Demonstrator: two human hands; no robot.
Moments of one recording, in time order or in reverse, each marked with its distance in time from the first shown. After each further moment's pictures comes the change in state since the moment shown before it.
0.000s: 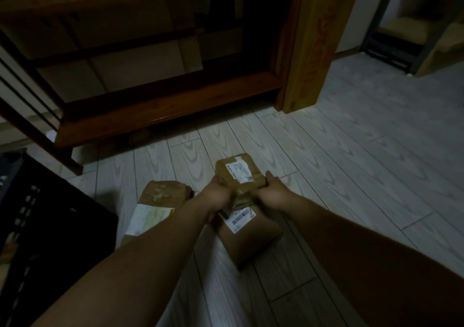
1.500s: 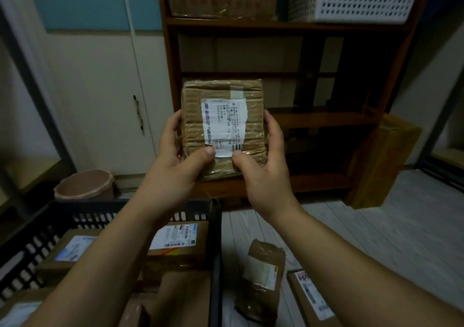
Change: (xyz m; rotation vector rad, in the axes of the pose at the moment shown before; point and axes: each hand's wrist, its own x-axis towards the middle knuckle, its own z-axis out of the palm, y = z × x) left_hand -0.349 0.065 -0.319 -0.283 0.380 1.005; right_hand -0.271 -0.334 0.153 0.483 0.175 -1.140
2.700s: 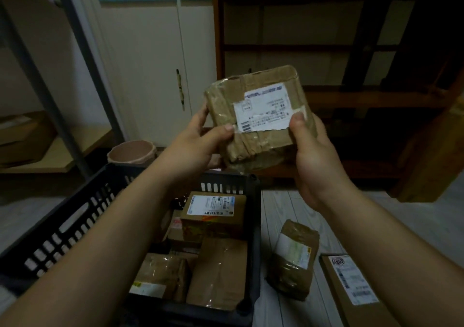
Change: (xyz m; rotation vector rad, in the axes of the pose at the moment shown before) left_hand -0.014 -0.004 -0.050 -0.038 -0.022 -0.330; right_hand -0.005 0.011 0.018 0.237 -0.061 0.278
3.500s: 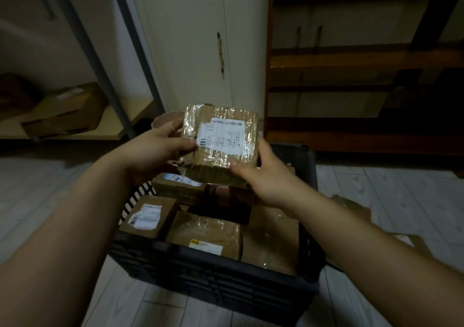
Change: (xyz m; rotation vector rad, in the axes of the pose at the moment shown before) left_hand -0.050 -0.044 -0.168 0.149 0.053 -0.367; right_hand -0.033 0.090 0.110 -0.290 -0.463 0.283
